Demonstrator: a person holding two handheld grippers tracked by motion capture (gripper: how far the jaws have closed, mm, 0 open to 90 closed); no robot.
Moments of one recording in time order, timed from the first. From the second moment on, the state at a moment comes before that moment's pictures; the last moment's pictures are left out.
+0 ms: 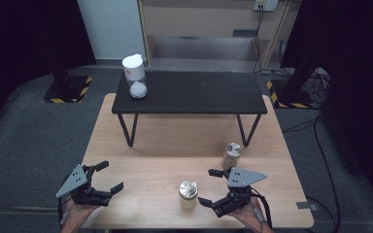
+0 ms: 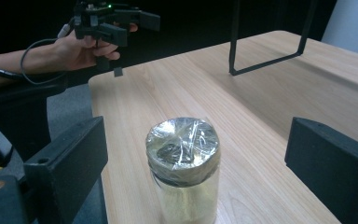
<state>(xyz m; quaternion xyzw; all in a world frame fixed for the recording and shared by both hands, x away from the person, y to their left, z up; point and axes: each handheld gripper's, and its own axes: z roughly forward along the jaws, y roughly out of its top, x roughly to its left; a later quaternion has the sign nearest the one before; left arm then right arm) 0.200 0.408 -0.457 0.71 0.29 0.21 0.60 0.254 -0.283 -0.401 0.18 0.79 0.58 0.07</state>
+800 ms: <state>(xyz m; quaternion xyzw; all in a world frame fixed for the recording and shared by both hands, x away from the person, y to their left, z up) 0.200 0.408 -0.456 0.71 0.29 0.21 0.60 0.271 -0.247 -0.430 0.17 0.80 0.57 0.04</state>
